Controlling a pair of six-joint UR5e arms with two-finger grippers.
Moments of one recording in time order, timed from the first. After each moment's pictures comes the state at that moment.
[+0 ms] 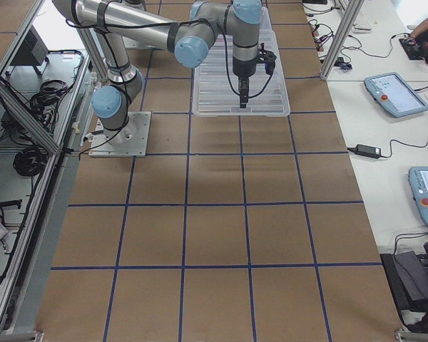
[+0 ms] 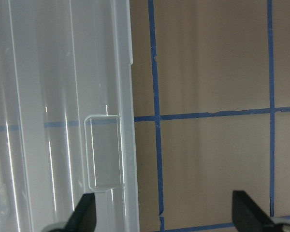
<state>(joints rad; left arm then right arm) -1.56 -1.87 -1.83 -1.02 1.57 0.00 1.22 -1.55 1.64 -1.75 -1.64 -0.31</state>
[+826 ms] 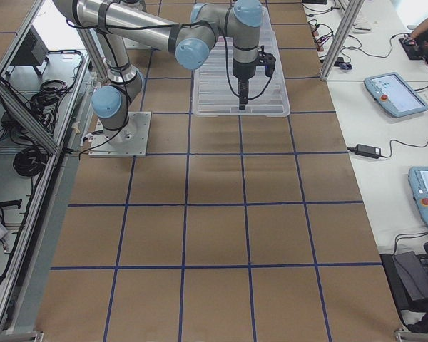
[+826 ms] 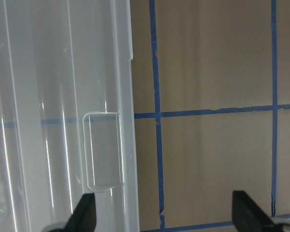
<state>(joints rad) -1.56 -1.74 -1.53 -1.51 1.60 0.00 1.22 -1.54 1.65 -1.75 -1.64 -0.31</state>
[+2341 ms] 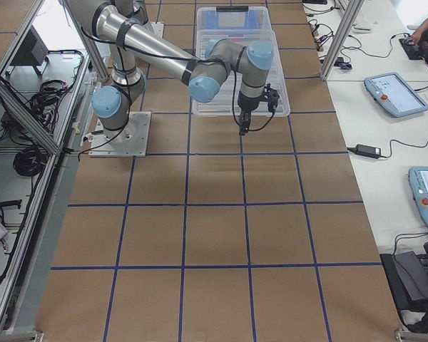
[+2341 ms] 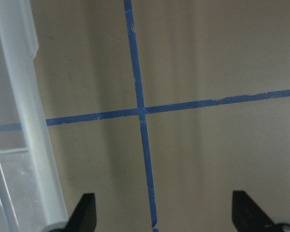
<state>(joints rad) -1.56 -1.62 -1.48 -1.61 1.59 0.17 1.14 -1.38 1.68 -1.80 -1.64 -0.32</state>
